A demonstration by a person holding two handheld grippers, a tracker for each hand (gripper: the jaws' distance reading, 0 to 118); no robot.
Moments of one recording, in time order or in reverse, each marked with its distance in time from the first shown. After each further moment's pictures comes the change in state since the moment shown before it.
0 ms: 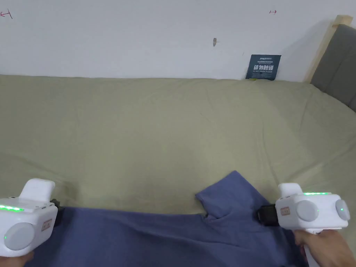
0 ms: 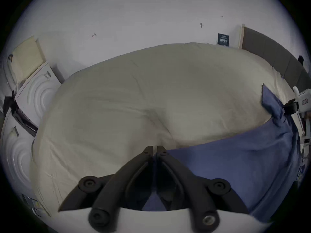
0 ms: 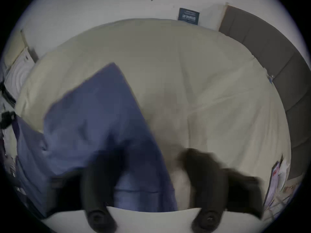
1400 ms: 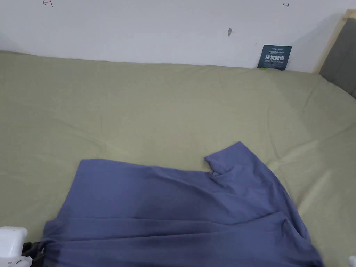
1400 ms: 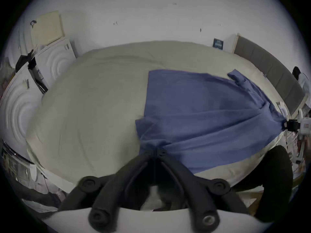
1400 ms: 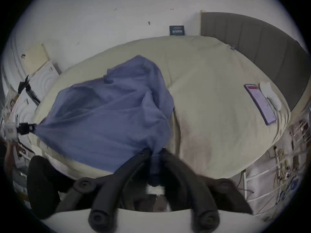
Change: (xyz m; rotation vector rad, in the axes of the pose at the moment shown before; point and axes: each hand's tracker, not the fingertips) left arm -0.036 -0.206 0.161 -0.004 -0.055 0.142; right arm 0.020 -0.285 0.185 0.200 0.131 -0.102
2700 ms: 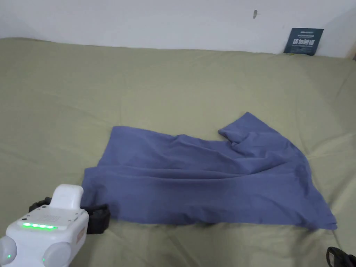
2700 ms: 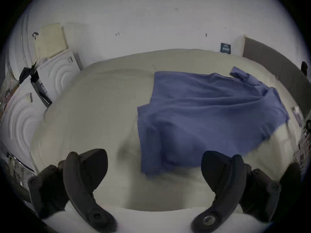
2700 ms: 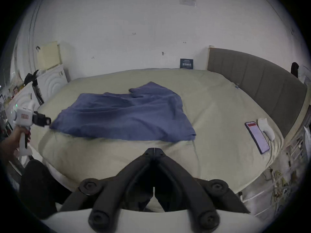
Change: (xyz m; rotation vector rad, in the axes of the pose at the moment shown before) left arm 0.031 0.051 -0.096 0.066 0.142 -0.038; right arm -0.068 0.015 0.022 0.252 -0.034 0.133
